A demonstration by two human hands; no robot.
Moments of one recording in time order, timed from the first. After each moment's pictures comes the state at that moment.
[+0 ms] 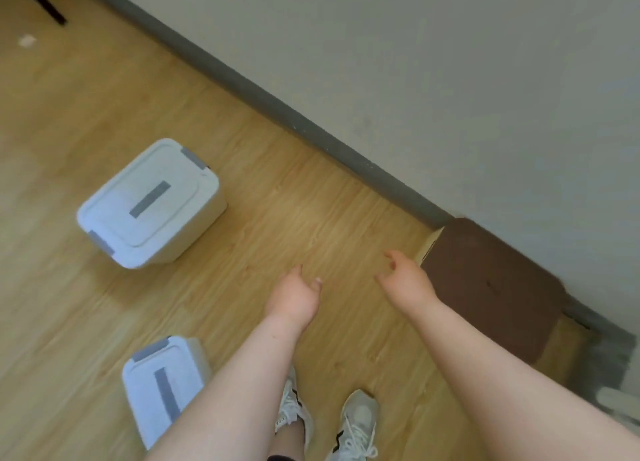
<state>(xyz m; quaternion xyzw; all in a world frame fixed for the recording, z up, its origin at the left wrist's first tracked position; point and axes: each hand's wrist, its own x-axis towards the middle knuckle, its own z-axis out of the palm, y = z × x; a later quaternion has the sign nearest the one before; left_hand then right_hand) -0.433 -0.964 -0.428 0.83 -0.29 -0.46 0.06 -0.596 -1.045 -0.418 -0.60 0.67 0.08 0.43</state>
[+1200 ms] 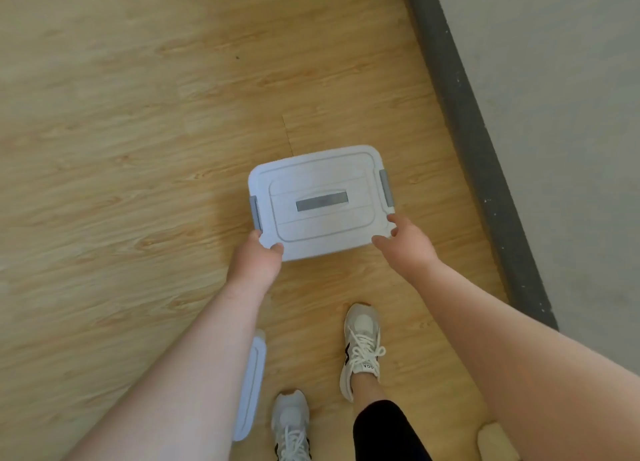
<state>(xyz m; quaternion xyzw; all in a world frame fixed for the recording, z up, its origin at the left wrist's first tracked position) -0.044 -0.894 -0.477 0.89 0.12 -0.38 0.24 -0.145 -1.103 -0.480 -0.76 0.45 0.22 0.40</state>
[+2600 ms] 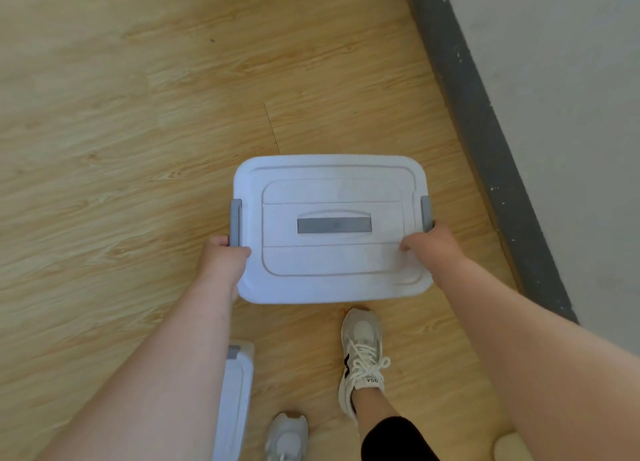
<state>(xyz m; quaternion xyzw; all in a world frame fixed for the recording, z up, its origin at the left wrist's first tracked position) -0.032 -0.889 -0.558 0.78 0.31 -0.34 0.42 -0.167 -1.153 -0.555 -0.61 0.61 0.17 0.47</state>
